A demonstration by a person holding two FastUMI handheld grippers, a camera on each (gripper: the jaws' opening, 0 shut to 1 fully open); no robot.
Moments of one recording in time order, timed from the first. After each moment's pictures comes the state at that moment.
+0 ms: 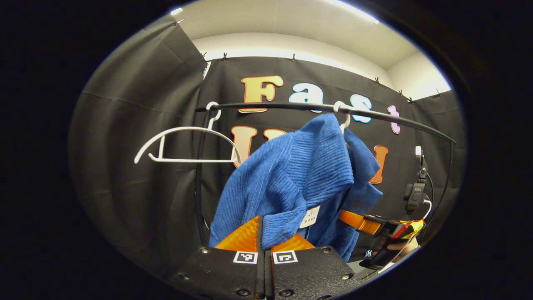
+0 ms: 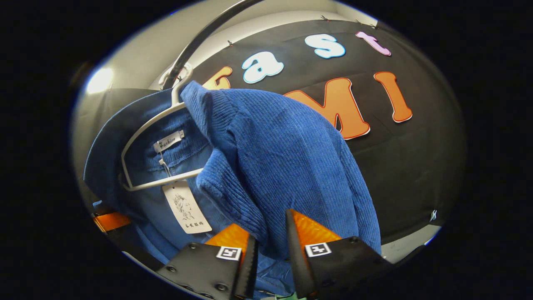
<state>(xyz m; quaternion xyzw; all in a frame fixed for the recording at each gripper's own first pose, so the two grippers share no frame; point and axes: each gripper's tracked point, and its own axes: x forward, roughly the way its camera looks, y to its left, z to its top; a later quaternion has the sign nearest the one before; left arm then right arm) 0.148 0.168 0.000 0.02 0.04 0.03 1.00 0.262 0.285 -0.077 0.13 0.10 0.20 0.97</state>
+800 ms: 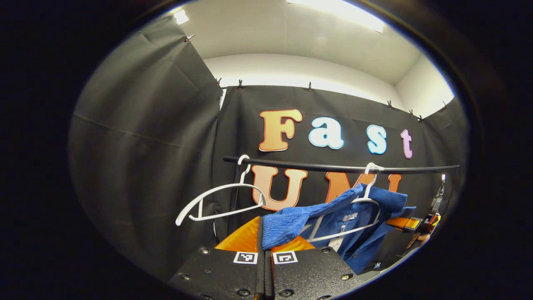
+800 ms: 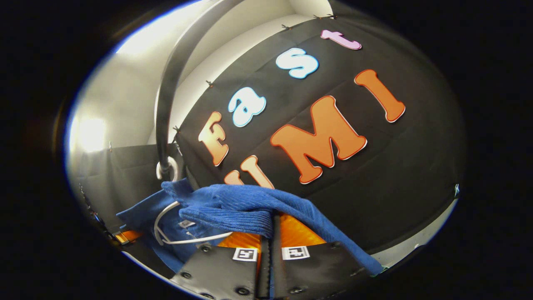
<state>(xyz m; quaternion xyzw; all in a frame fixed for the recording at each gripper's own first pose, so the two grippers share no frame) 0.158 0.238 0.126 0.03 -0.05 0.06 1.00 0.271 0.210 0.024 0.28 0.02 0.23 0.93</state>
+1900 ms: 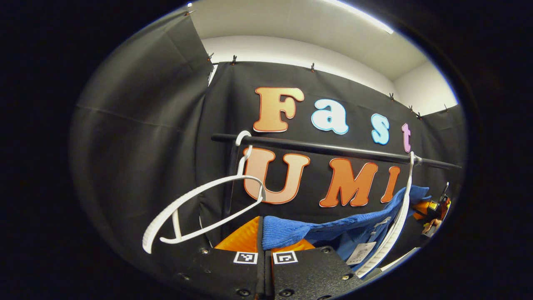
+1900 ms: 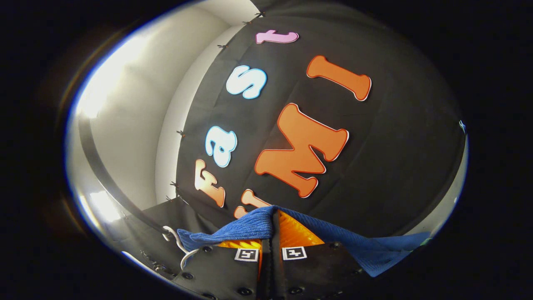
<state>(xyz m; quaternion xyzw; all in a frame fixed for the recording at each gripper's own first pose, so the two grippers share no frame) 0.276 0.290 0.075 0.01 0.02 0.00 1.00 0.334 0.139 0.041 0.46 0.02 0.21 0.86</state>
